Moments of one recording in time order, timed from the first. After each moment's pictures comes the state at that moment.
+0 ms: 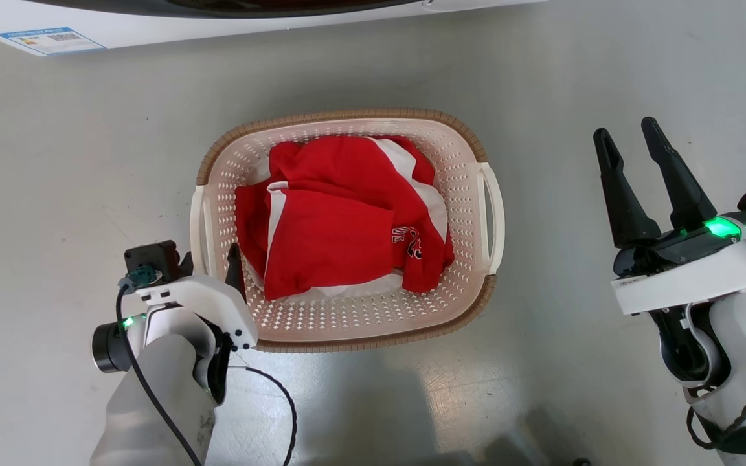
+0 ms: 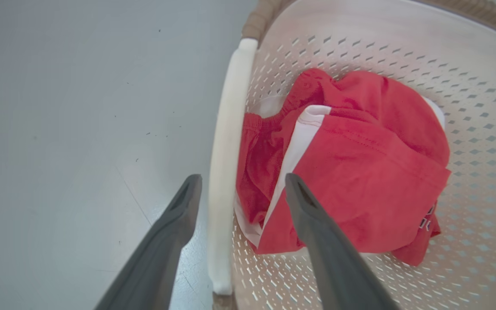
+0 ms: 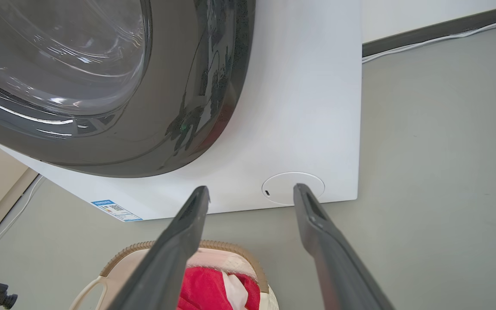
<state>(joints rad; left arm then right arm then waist) -0.68 0.03 -0.08 1.11 -0.34 0.01 -0.26 -0.44 -0.36 0.27 0.15 0.64 0.12 -0.25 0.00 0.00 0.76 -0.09</state>
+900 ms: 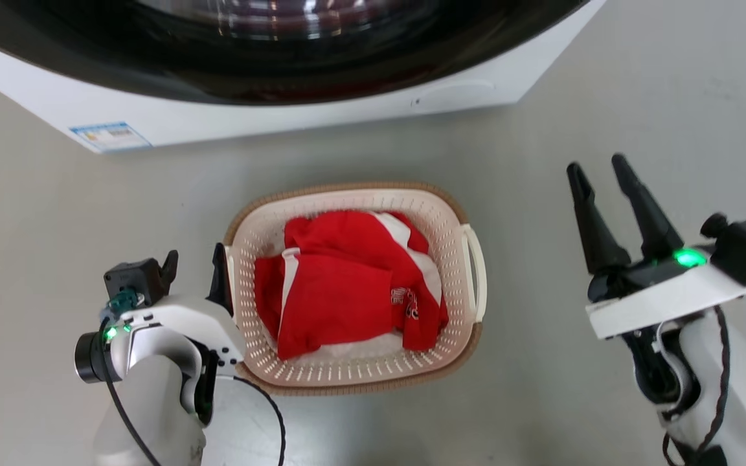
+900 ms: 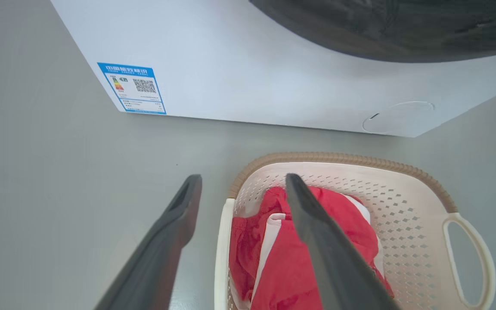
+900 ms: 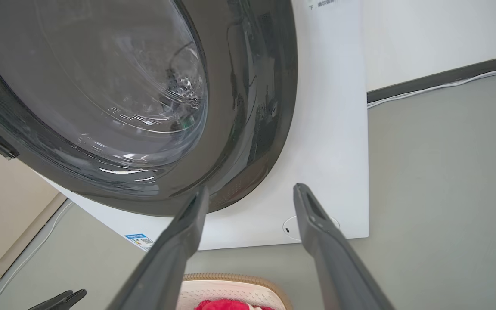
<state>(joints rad) -0.52 0.04 0.03 0.83 -0.23 -0.01 -0.26 -0.41 -0.31 0.29 0.21 0.64 0.12 -0.25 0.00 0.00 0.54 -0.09</state>
